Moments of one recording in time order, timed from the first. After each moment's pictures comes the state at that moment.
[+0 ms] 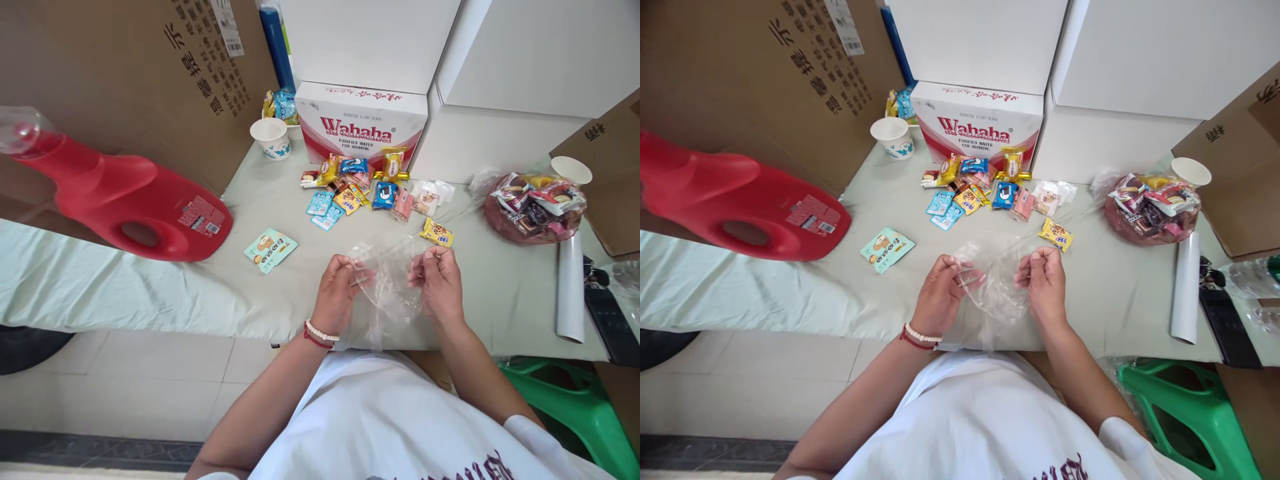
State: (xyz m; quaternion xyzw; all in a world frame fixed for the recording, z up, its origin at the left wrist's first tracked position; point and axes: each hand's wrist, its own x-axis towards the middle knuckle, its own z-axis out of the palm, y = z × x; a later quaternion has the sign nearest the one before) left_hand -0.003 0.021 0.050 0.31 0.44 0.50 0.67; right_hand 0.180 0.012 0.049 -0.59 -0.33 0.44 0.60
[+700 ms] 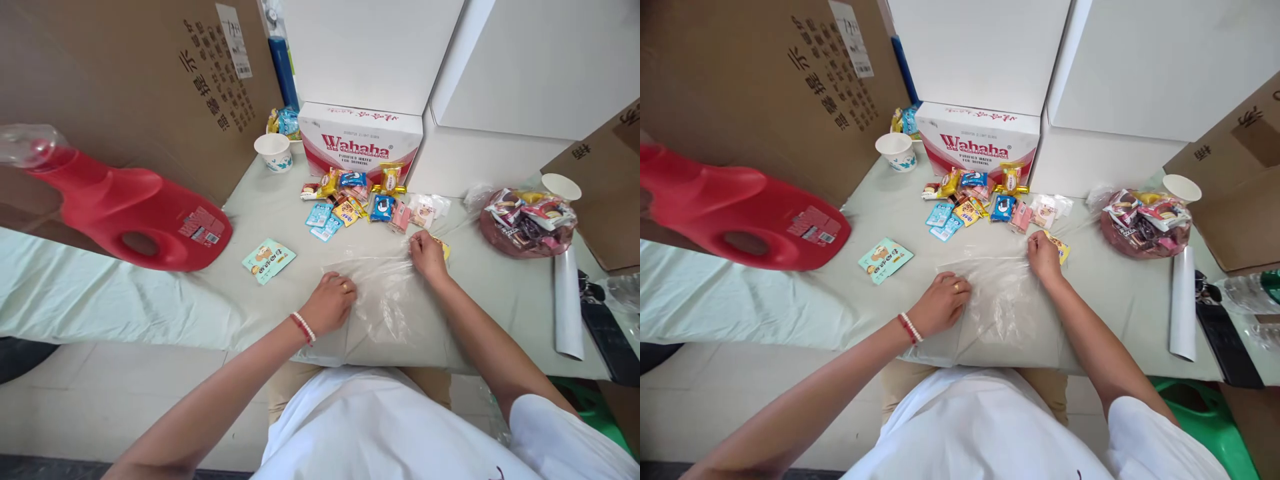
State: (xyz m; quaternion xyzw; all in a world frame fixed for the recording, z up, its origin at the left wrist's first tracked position) left_hand -0.047 0.048 0.018 0.92 0.33 0.09 0.21; right_hand 0.249 0.112 -0.011 -0.74 -0.57 0.22 0.30
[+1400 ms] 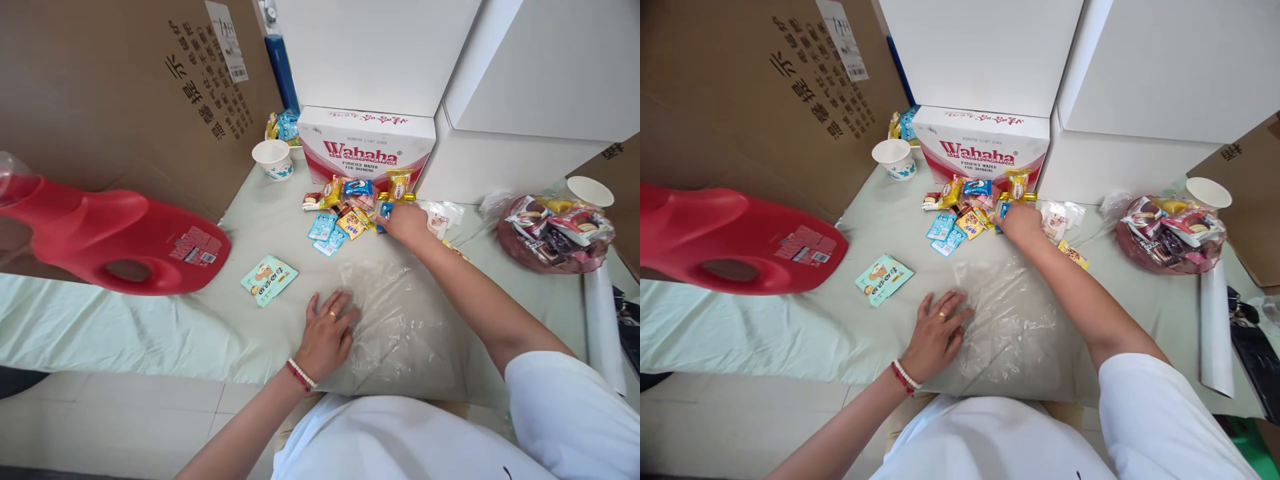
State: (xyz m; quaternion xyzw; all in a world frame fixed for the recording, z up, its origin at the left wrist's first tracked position) left_hand -0.064 0.027 -0.008 0.85 0.48 0.14 0.17; right_hand 0.181 0.245 0.040 -0.75 -0.66 0.05 0.04
